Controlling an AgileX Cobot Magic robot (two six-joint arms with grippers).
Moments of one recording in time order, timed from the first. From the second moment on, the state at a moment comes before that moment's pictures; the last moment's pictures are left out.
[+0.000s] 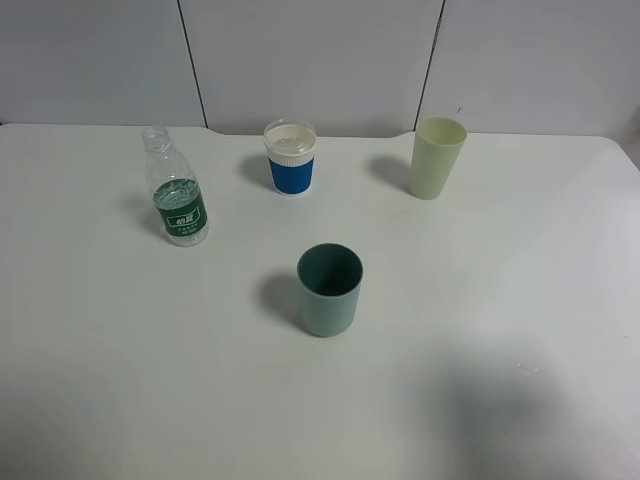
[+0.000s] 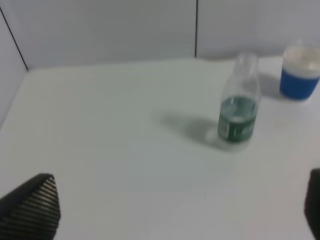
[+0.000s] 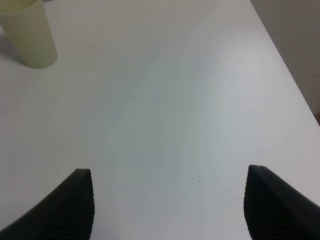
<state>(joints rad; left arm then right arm) 0.04 0.00 -0.60 -0.10 1.02 0.12 -0.02 0.00 -0.50 -0.11 1.07 0.08</state>
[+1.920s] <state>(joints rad) 0.04 -0.01 -0.51 -0.08 1.05 0.10 -0.02 0.00 -0.50 -0.11 1.07 0.08</state>
